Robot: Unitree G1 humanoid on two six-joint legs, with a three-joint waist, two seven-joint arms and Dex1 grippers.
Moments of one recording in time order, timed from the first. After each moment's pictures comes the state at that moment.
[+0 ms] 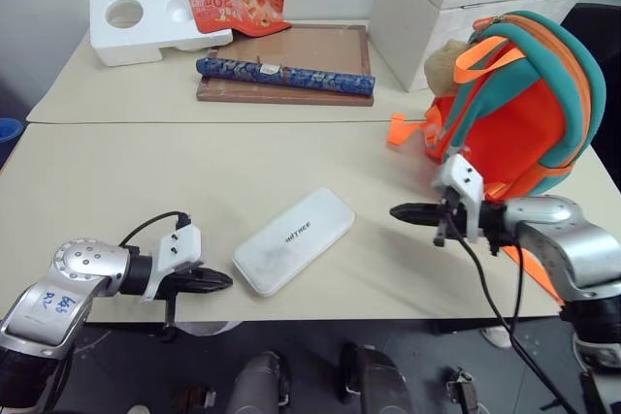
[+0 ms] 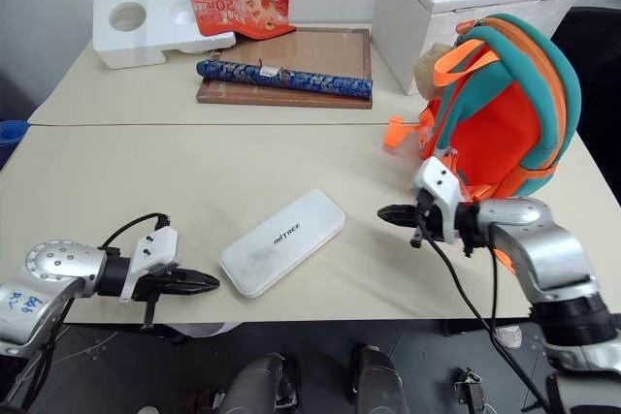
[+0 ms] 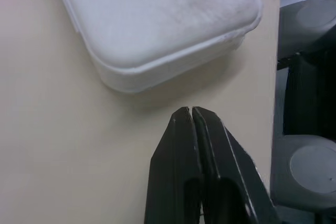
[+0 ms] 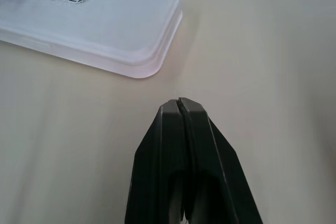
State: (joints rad) left arm -0.09 0.95 0.01 -0.25 -0.35 0.45 -1.13; right arm -0.50 -0.72 0.10 -0.08 0.38 0.61 0.96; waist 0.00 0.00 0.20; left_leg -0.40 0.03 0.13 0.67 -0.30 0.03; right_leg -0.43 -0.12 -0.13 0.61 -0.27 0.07
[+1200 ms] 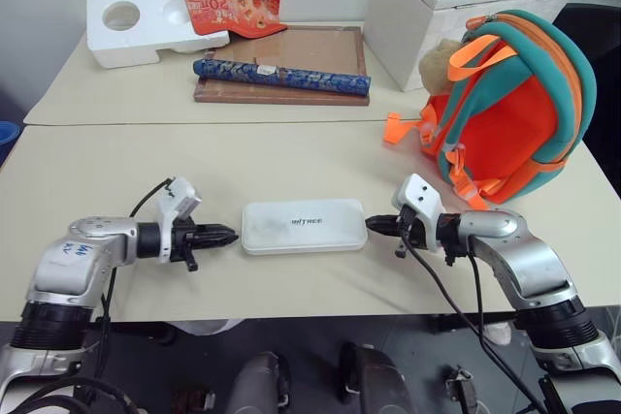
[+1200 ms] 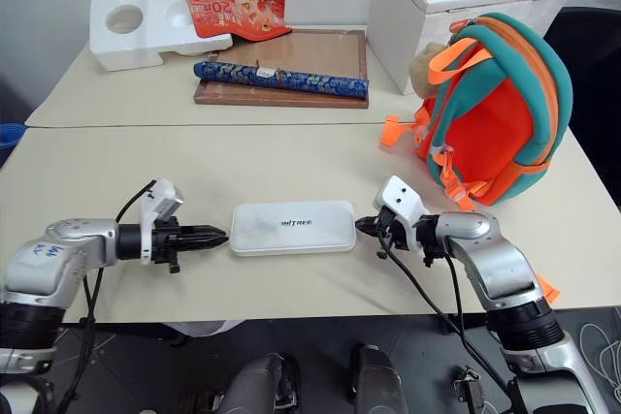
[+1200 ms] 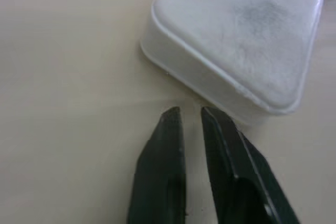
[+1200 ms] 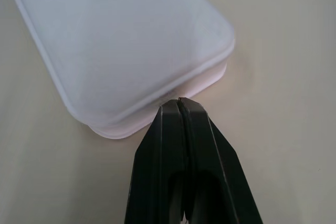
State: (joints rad) left arm -0.36 0.83 0.07 -0.01 -0.48 0.89 -1.02; right arm -0.43 -0.63 0.15 -0.14 0.26 0.61 0.92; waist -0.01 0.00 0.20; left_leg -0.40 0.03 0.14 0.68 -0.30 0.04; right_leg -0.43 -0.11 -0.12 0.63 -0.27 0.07
